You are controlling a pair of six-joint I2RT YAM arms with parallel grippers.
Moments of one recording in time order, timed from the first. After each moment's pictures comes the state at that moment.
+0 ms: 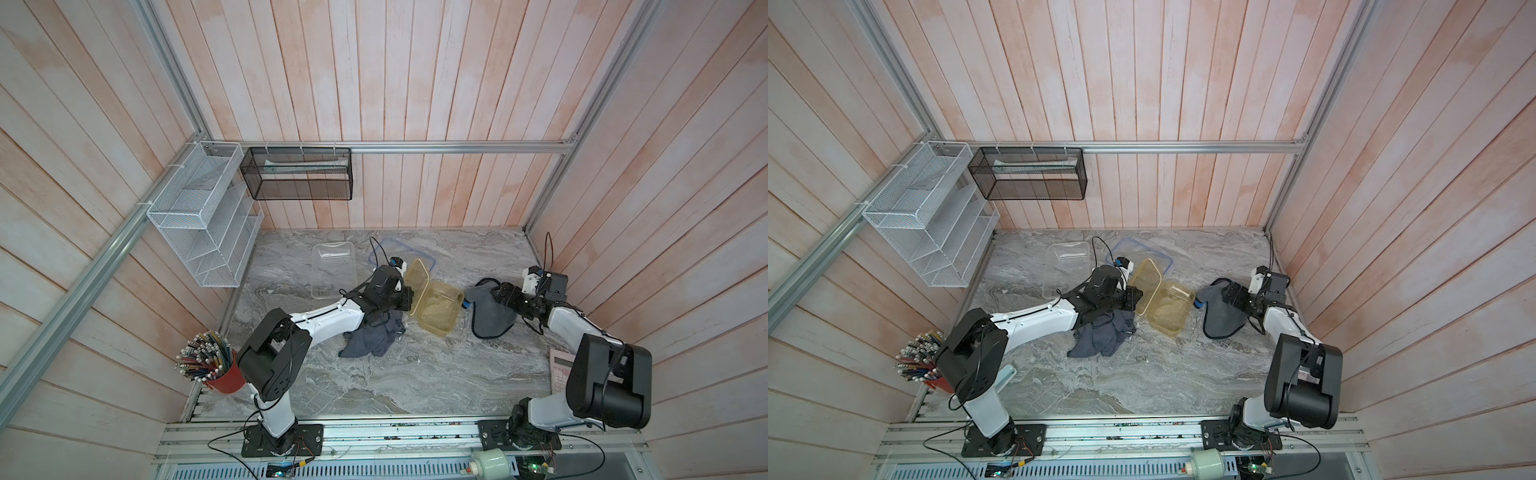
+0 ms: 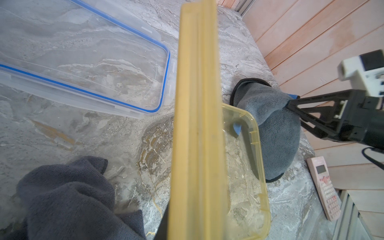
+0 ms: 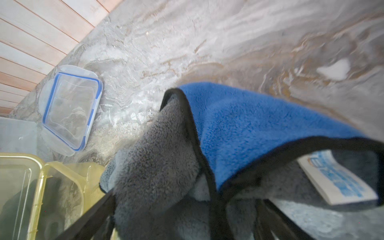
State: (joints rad) left arm -0.72 1.78 1.13 0.03 0.13 -0.49; right arm -0.25 1.42 0.77 -0.16 -0.38 0.27
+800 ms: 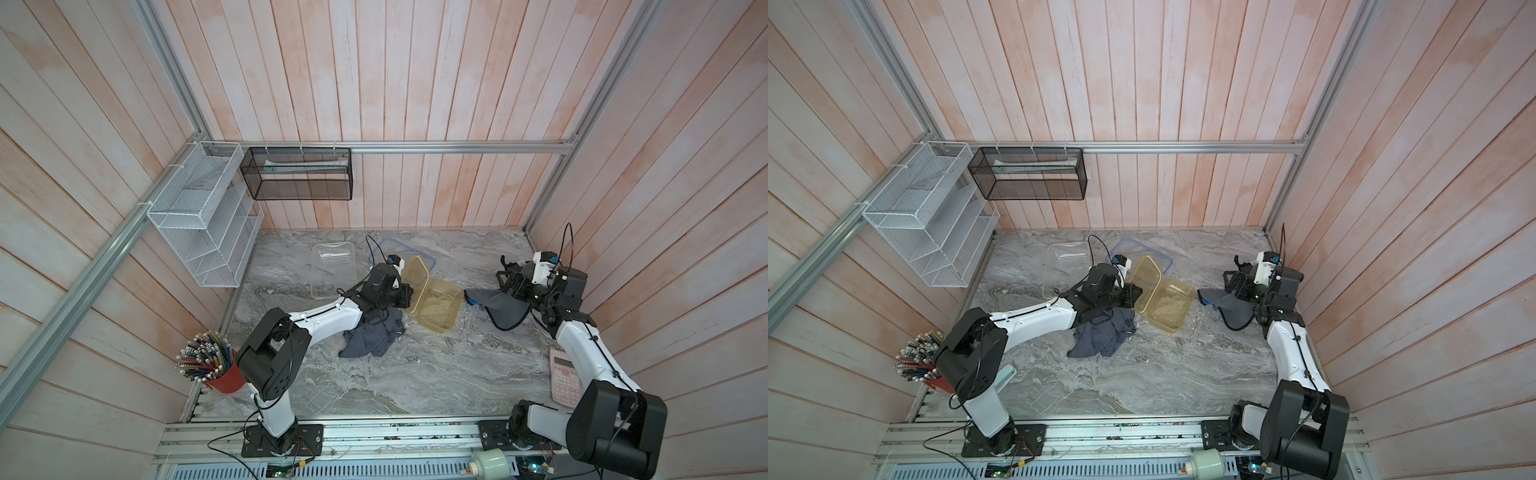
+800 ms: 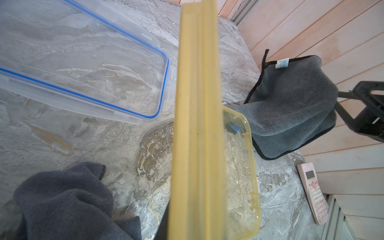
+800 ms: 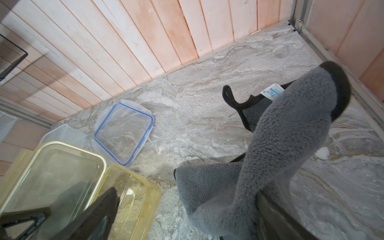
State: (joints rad) left arm -0.70 1.78 1.13 0.07 0.16 -0.52; right arm -0.25 1.21 0.75 -0.07 -0.50 0.25
